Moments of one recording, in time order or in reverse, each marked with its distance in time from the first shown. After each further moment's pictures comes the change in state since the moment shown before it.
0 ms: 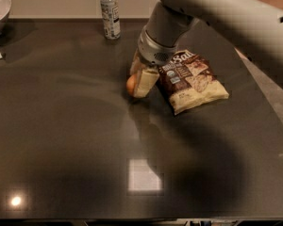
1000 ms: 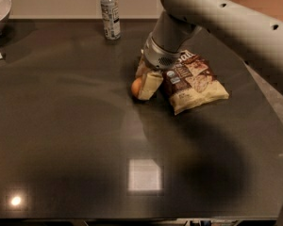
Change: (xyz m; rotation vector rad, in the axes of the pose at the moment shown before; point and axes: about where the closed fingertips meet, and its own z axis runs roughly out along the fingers) arm 0.028 -0.009 0.021 -0.017 0.004 0.054
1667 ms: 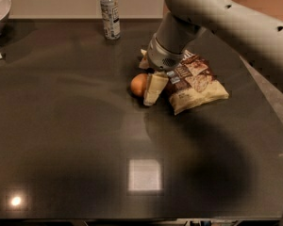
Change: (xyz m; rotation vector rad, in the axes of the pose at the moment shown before) arm 0.004 0.000 -0.001 0.003 -0.008 0.003
